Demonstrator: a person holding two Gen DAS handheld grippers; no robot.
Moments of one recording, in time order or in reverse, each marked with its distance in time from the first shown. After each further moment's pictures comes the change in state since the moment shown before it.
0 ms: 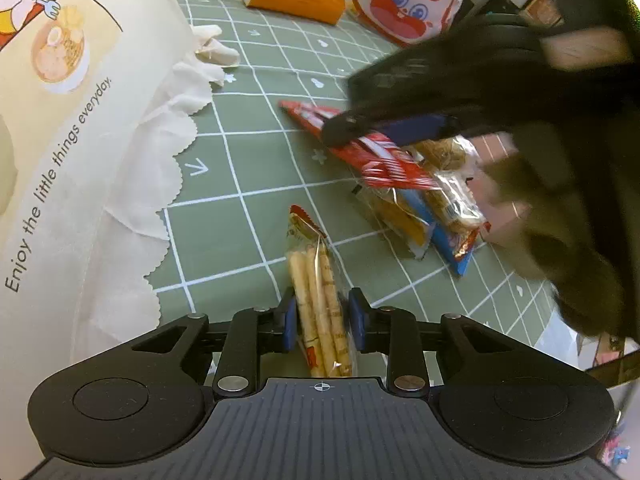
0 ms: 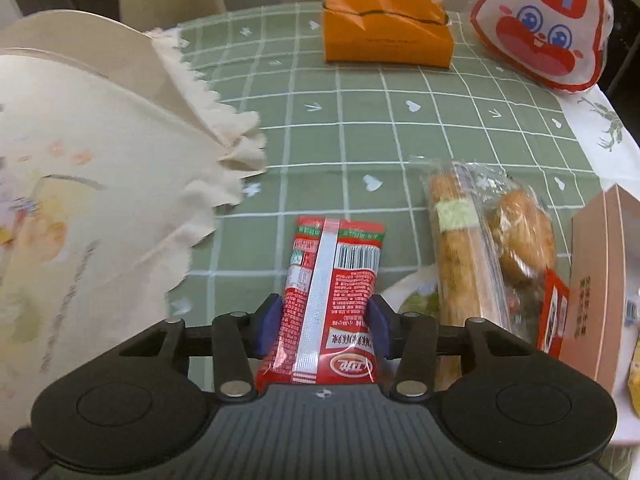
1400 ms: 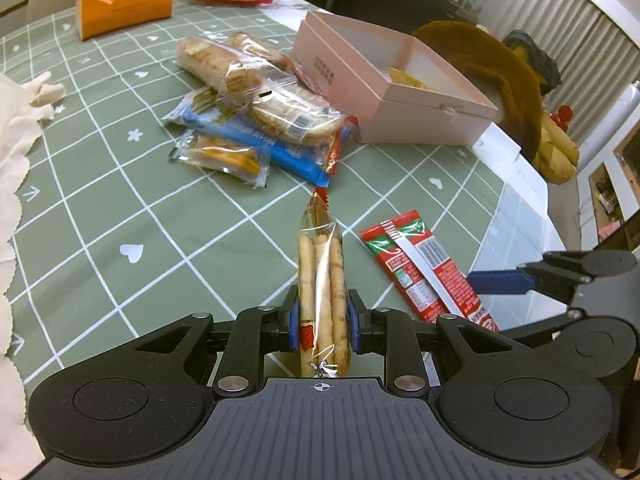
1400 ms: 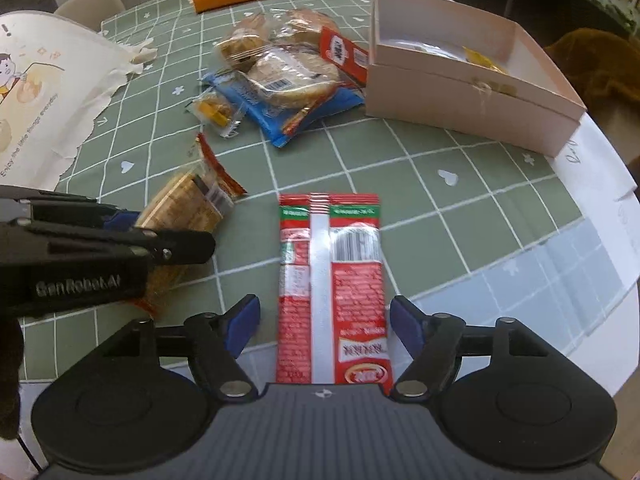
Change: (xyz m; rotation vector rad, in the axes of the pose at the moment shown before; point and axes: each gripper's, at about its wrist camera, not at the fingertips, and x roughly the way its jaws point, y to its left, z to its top) left arm 0.023 -0.097 -0.055 0.392 0.052 -0.068; right arm -0.070 -0.059 -0.230 0.238 -0.054 -0.189
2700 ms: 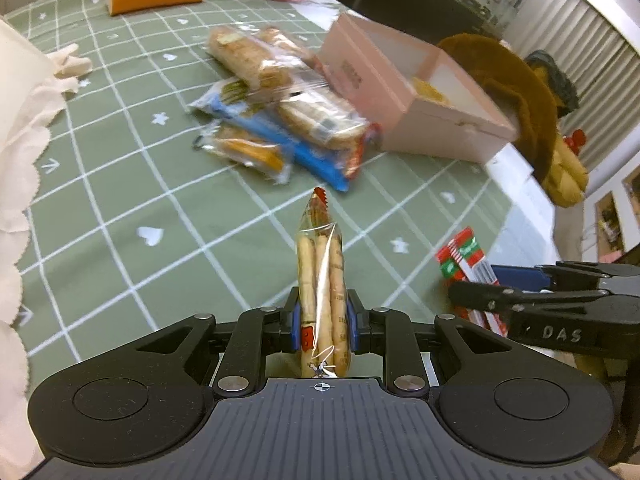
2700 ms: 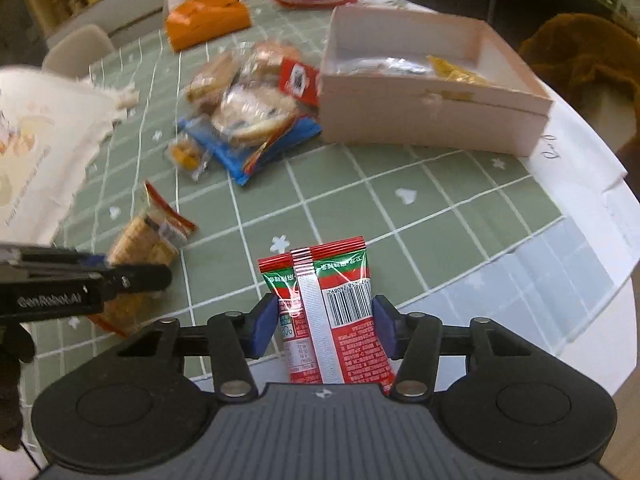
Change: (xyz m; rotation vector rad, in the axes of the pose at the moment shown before) left arm -0.007 0.007 0.007 -0.112 0.014 -0.003; right arm -0.014 -0.047 0.001 0.106 -0.076 0.057
